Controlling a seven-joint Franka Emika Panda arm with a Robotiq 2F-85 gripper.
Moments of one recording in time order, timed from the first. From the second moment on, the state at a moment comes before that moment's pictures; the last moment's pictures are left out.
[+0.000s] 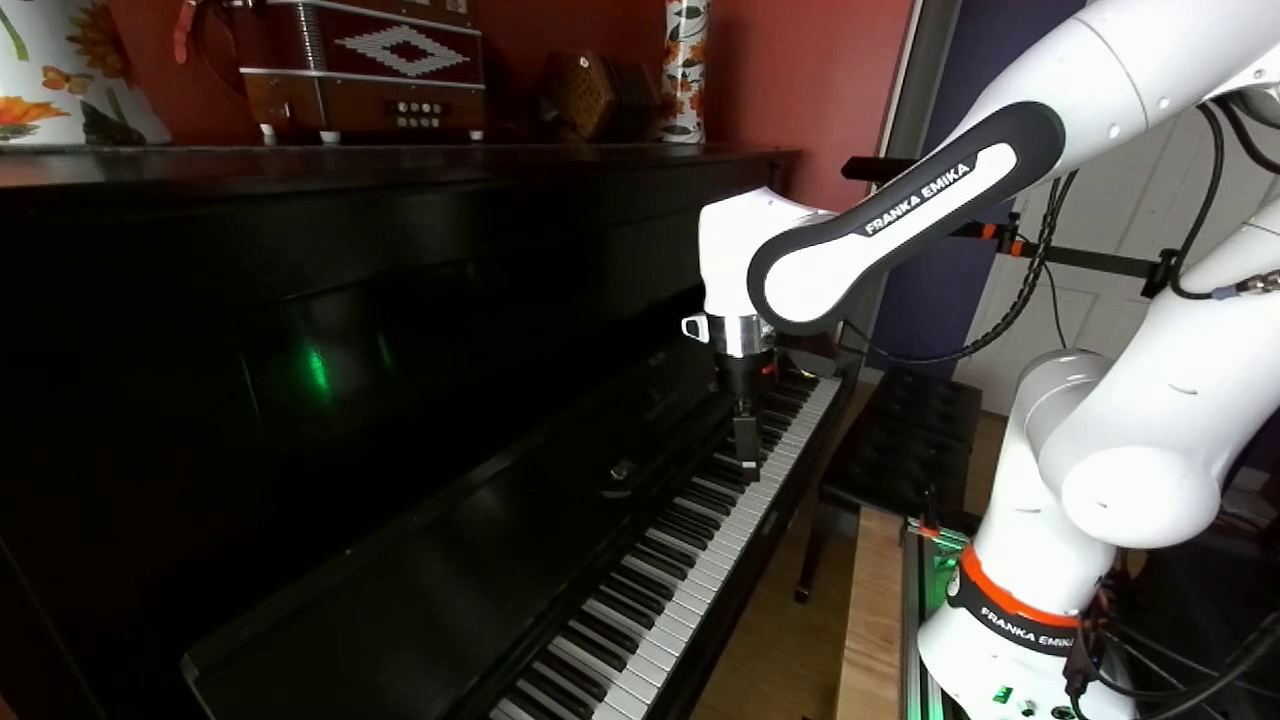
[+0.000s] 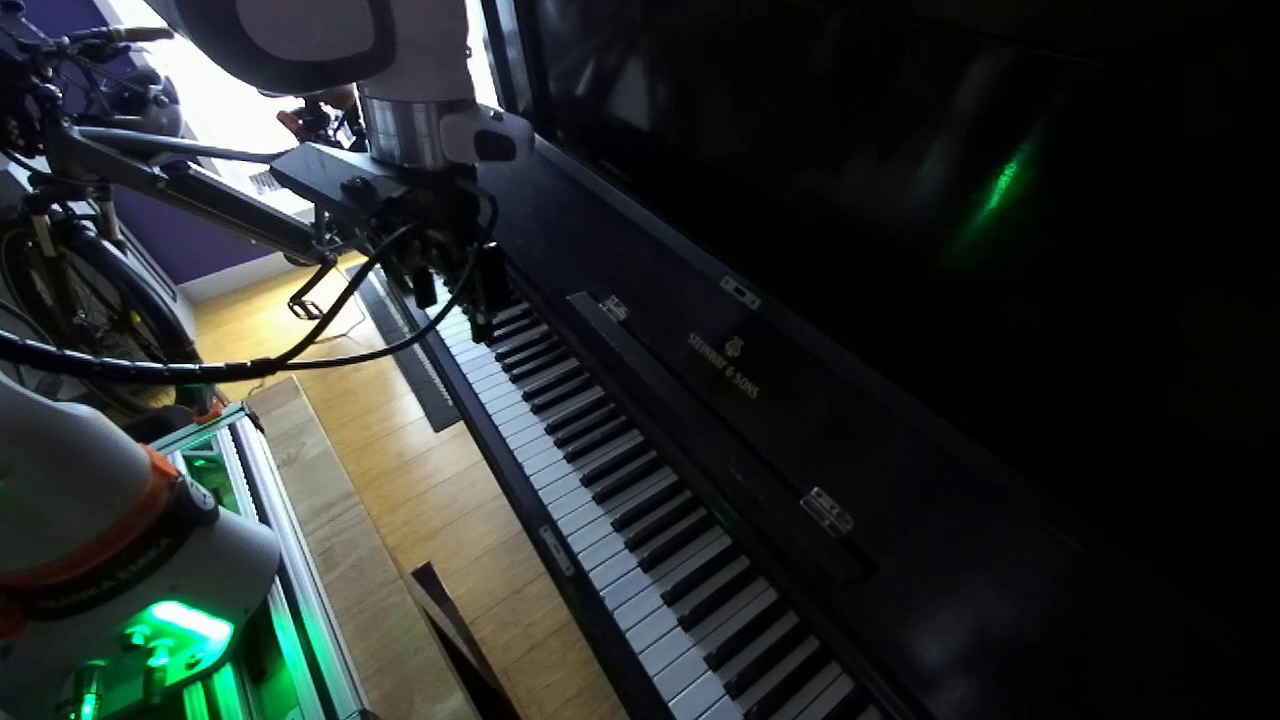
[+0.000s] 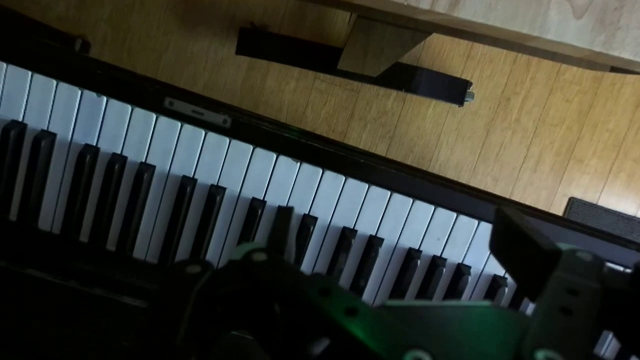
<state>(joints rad) 0.01 -0.42 -0.05 -2.75 -0.08 2.14 -0.20</state>
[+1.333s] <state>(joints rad) 0.09 0.07 0.08 -2.75 0.51 2.82 -0.40</state>
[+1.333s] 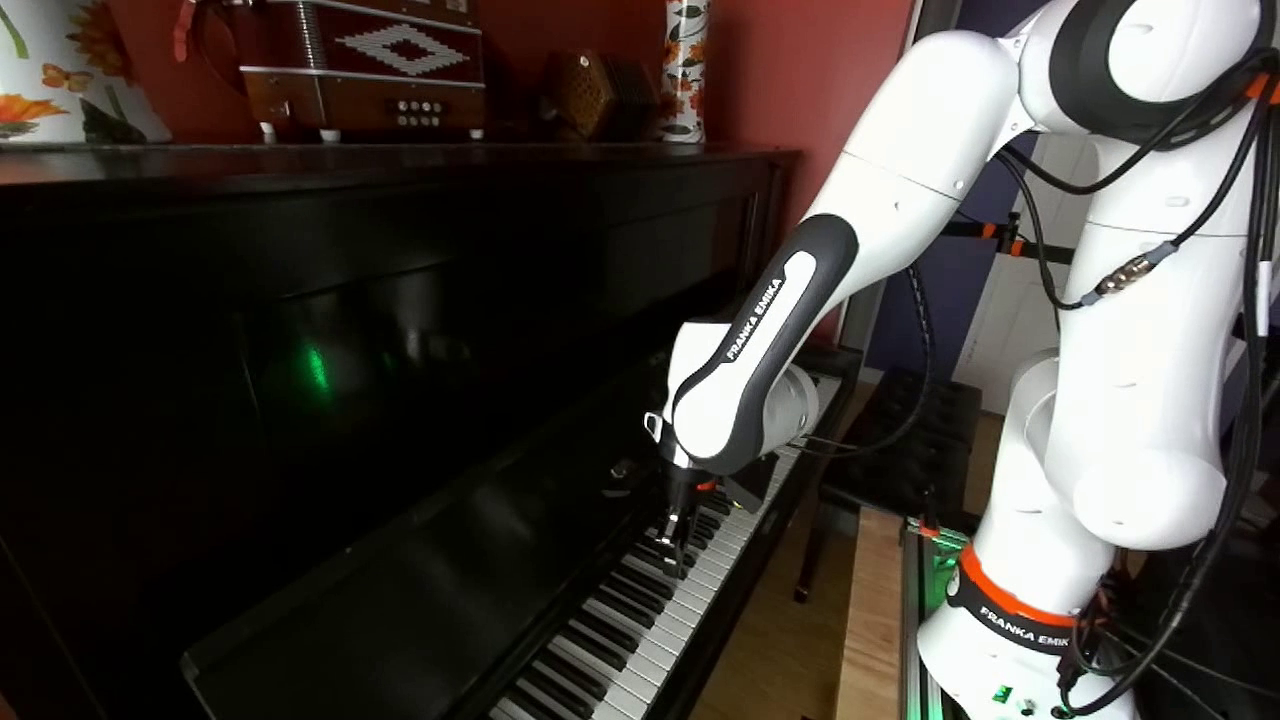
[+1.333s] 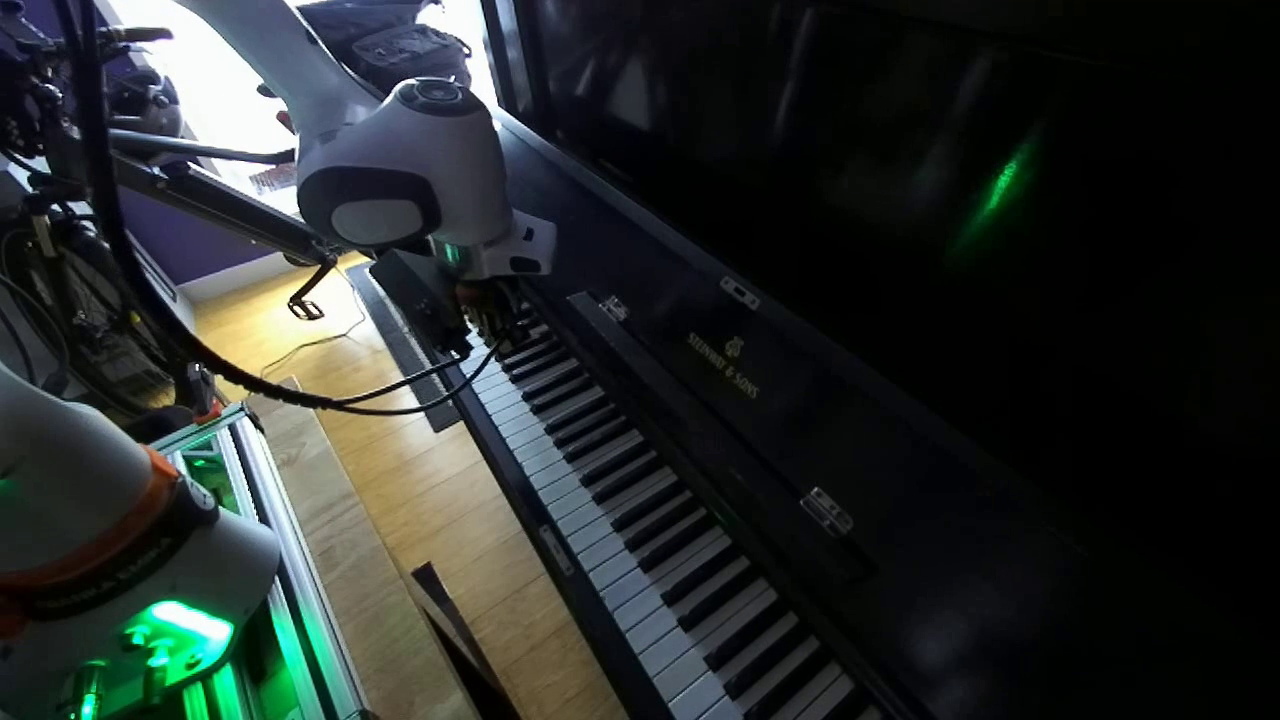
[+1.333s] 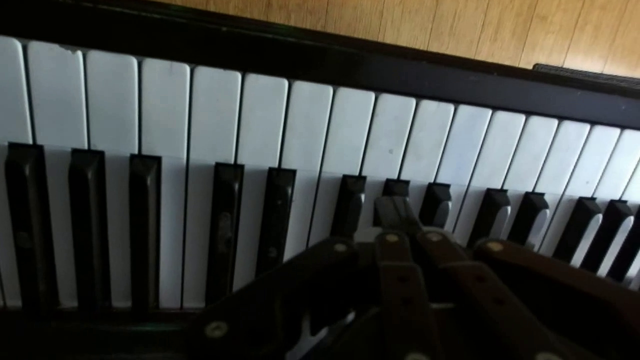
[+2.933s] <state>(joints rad) 0.08 0.27 0.11 -2.64 0.62 2.94 -0.50</state>
